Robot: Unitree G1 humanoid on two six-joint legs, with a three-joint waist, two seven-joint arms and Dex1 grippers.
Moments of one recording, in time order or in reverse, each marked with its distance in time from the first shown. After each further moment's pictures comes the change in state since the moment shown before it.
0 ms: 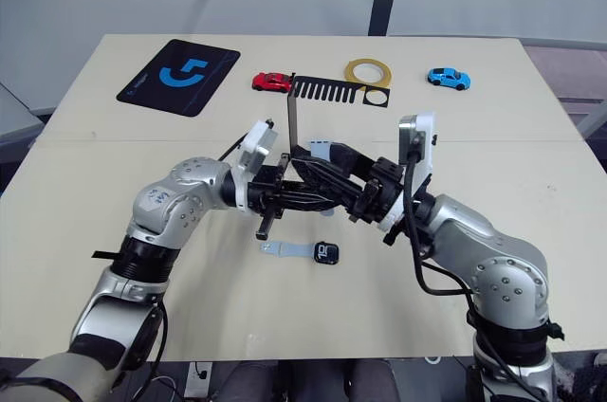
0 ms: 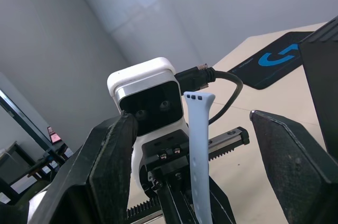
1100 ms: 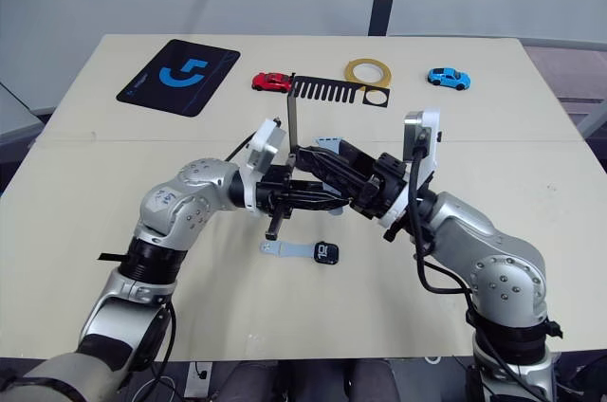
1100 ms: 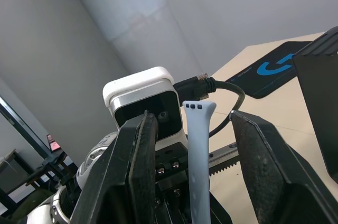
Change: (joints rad) left arm -0.002 -0.044 0.002 -0.020 -0.002 0.022 0.038; right arm -0.002 -0.001 0.007 0.008 -0.002 -0.041 0.007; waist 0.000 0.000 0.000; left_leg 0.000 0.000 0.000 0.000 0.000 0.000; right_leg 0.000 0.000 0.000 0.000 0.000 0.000
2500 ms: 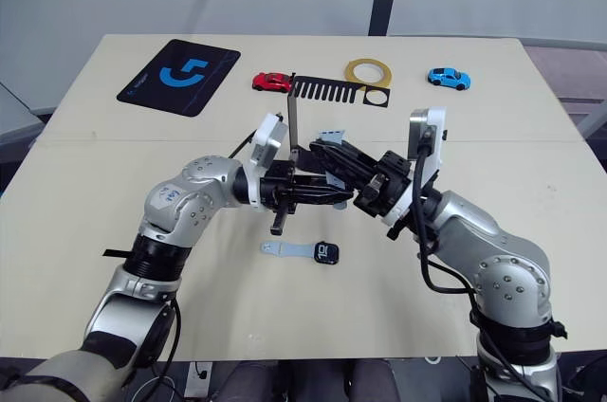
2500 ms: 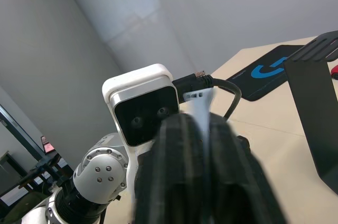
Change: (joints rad) left arm -0.018 -0.020 0.005 0.026 0.000 -0.011 0.017; right arm 0.003 -0.020 -0.004 0.000 0.007 -0.019 -0.009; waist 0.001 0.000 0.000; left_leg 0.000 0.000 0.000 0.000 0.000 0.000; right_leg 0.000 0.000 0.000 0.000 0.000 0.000
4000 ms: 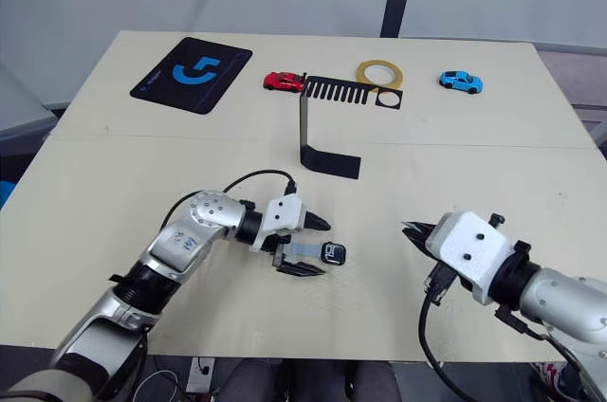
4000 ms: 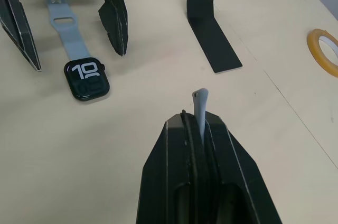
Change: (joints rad) left arm 0.152 0.134 -0.267 -0.002 0.453 -0.274 0.038; right arm 0.741 -0.534 -0.256 -0.369 -0.829 -0.287 0.299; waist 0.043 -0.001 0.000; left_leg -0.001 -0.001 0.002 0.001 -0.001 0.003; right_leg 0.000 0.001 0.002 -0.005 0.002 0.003
